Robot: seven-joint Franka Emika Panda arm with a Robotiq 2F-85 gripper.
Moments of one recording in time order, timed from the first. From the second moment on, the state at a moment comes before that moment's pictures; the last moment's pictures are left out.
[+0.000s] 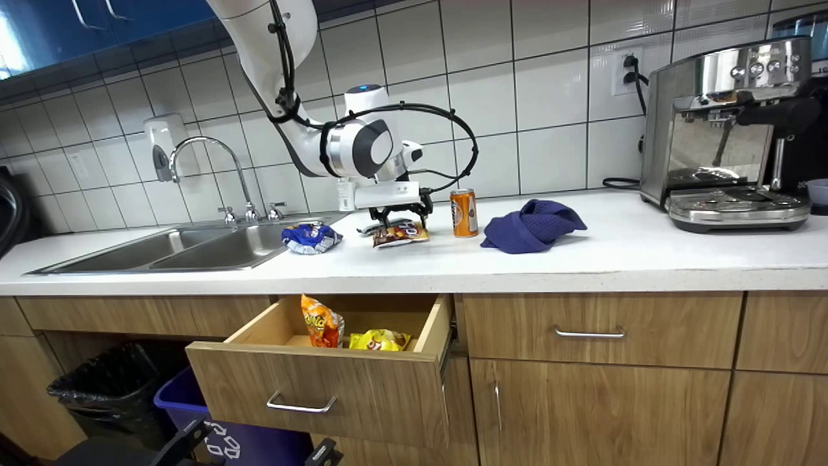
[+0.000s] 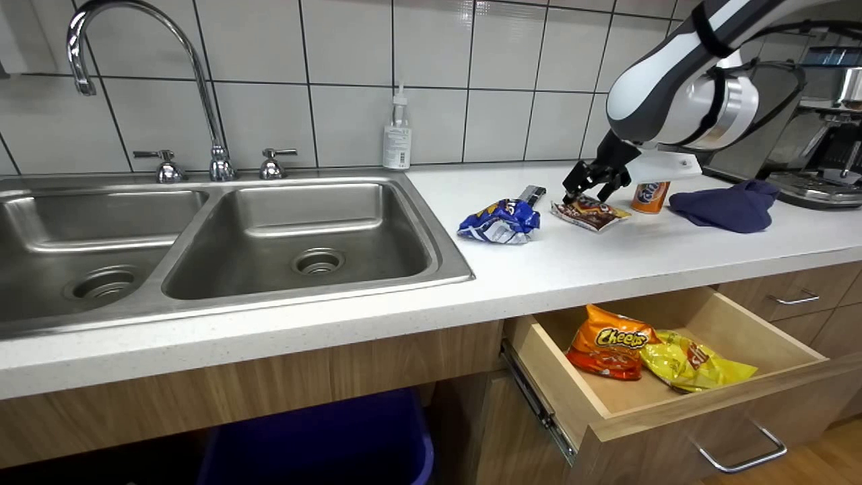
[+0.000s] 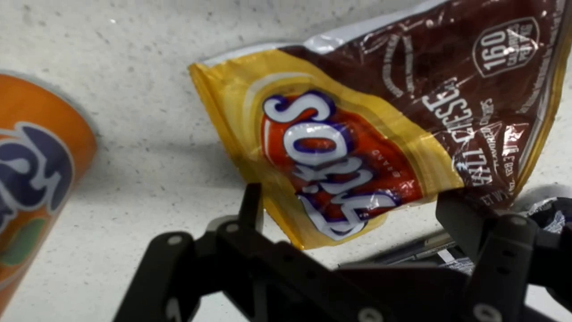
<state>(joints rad) -0.14 0.62 0.09 -1.83 0.08 2.90 -0.36</state>
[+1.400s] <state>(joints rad) -0.14 0.58 0.10 -1.89 0.05 2.82 -0.36</state>
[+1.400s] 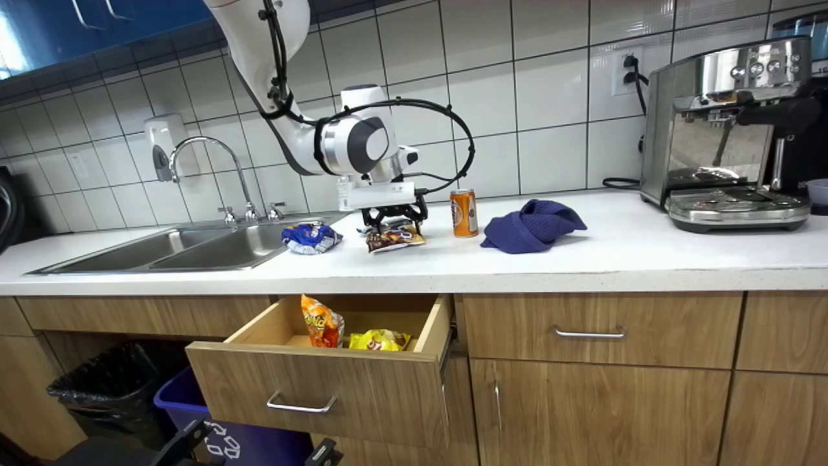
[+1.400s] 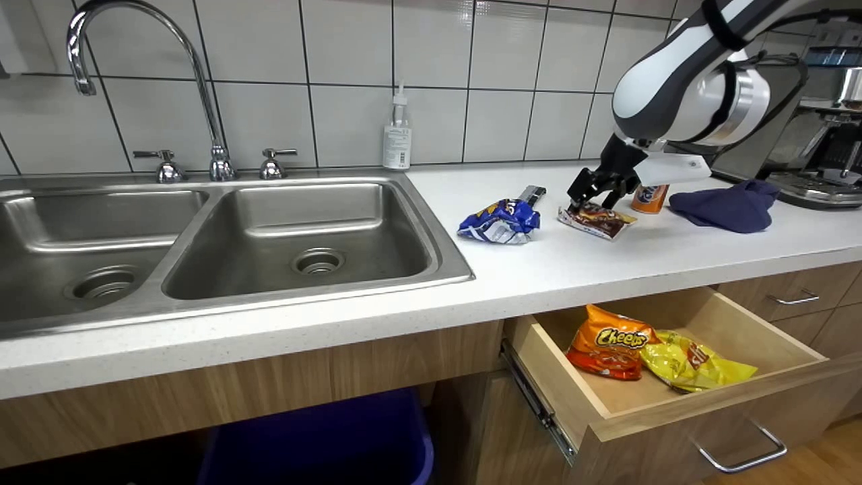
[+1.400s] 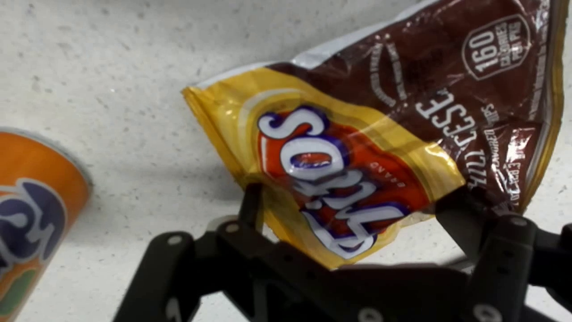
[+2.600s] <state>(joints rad) -0.14 0.41 0.09 -2.13 0.04 2.82 -0.36</state>
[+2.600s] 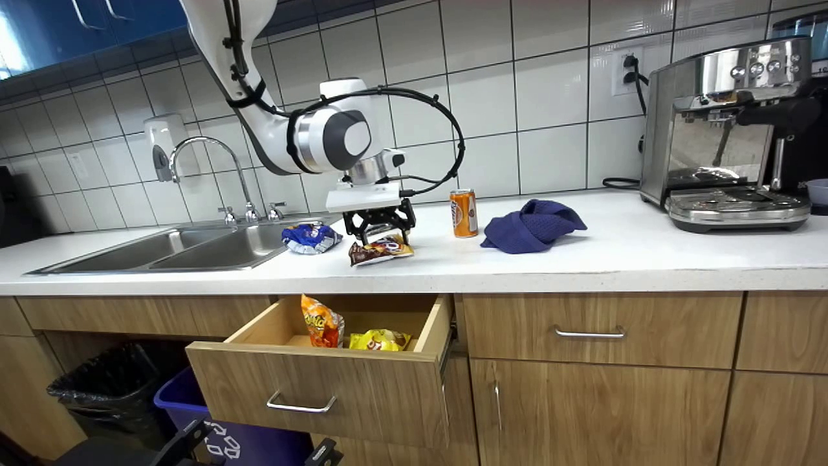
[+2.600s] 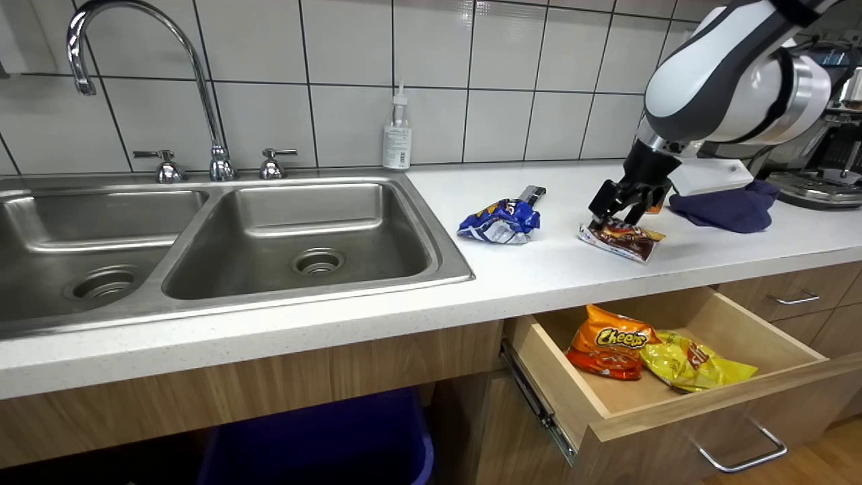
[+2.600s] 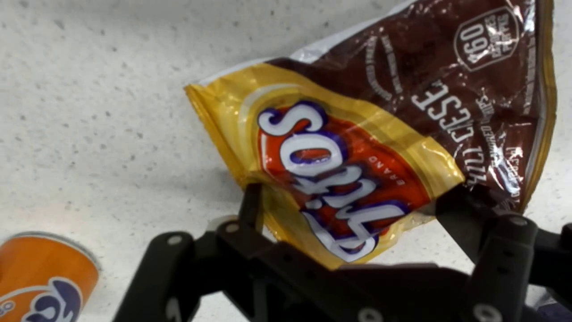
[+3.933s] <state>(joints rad) -0.14 0.23 0.10 -2.38 0.07 2.82 -0.37</state>
